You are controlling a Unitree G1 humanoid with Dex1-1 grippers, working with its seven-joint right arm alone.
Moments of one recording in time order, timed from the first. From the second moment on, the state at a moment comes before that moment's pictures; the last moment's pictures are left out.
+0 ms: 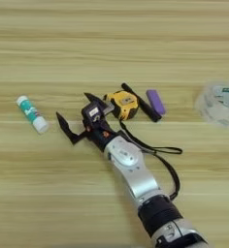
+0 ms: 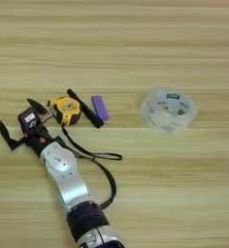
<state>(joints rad) -0.21 0.01 0.23 0.39 -0.10 -0.31 0.27</state>
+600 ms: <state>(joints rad) -0.16 0.04 0.41 0.27 -0.03 -0.12 0.47</state>
